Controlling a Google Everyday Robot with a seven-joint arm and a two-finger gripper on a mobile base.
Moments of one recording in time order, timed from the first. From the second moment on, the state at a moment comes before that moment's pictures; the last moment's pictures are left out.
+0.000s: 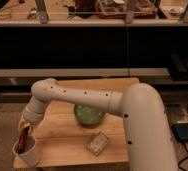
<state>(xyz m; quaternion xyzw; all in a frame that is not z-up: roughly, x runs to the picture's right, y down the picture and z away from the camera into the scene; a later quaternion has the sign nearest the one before) -0.329 0.190 0.701 -0.21 -0.53 -0.45 0.69</state>
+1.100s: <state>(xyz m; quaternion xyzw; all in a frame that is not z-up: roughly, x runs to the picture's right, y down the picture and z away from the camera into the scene) -0.328 0.172 0.650 -0.03 -0.55 -0.53 0.65</state>
